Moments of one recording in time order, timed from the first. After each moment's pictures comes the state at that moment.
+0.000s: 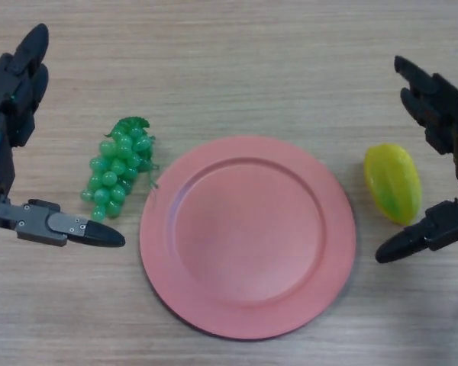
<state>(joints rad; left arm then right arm) -0.09 0.33 0.25 -0.41 -0.05 0.16 -0.27 -0.21 -0.36 -0.10 -0.09 -0.17 0.01 0.37</state>
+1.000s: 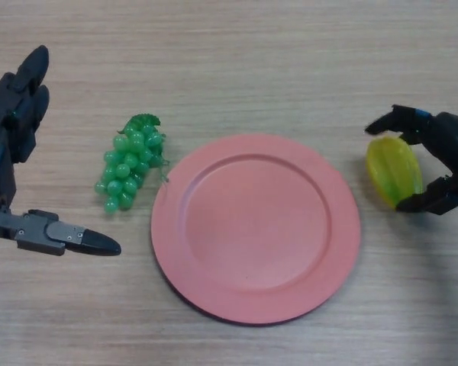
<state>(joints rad) -0.07 0.33 0.26 -0.33 -0.06 0.14 -0.27 -0.57 -0.45 -0.02 0.71 -0.67 -0.36 0.18</state>
